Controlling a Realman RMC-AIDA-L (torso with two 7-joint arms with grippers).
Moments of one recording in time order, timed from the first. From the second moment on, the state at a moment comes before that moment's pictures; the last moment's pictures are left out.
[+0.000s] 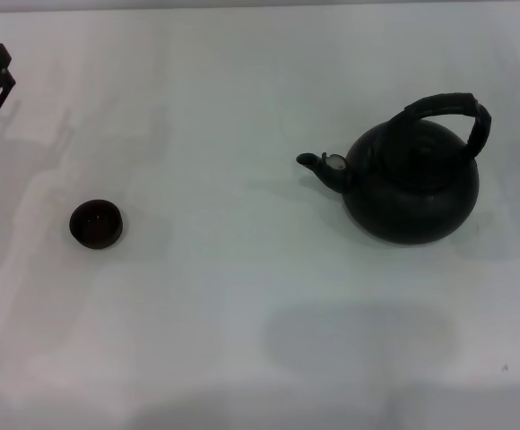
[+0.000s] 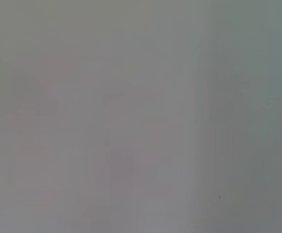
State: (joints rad) left arm -0.37 -2.08 0.97 0.08 -2.52 -1.32 2.79; right arm 0.34 2.02 -0.65 -0.07 2.27 1.24 -2.82
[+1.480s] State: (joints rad) left arm -0.35 -2.08 1.04 0.08 -2.52 -1.36 2.71; right arm 0.33 2.02 -0.66 -0.01 2.26 1.24 -2.83
